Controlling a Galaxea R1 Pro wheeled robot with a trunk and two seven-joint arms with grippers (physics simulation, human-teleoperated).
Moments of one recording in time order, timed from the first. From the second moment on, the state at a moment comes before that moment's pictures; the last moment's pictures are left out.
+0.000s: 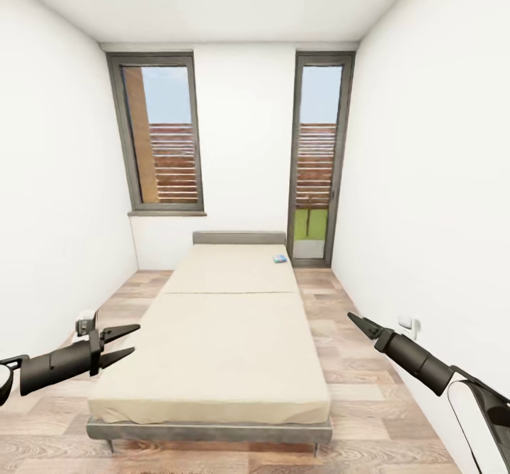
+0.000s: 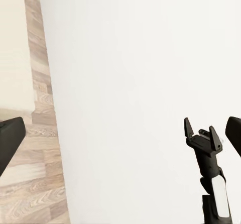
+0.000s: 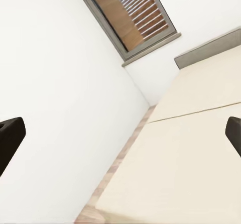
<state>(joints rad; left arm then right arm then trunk) -0.27 0.61 -0.01 -1.30 1.48 0.99 -0.36 -0.23 -0.20 -0.27 -1.41 -0.62 0.56 0.71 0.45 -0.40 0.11</state>
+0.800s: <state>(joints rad) -0.27 0.60 -0.01 -1.30 1.45 0.99 -0.36 -0.23 -0.20 -0.27 -1.41 -0.62 0.56 0.71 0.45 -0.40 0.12</state>
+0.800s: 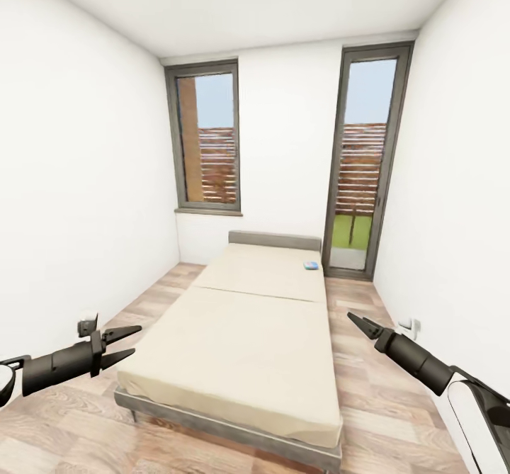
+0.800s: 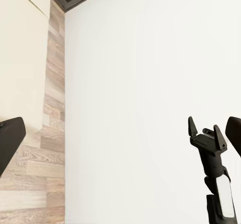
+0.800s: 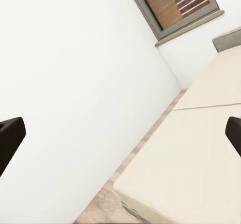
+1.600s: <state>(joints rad) -0.27 0.59 -0.01 -1.30 1.45 0.99 -0.36 -0.23 -0.20 -0.21 -1.41 -0.61 0.56 0.70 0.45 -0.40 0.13</state>
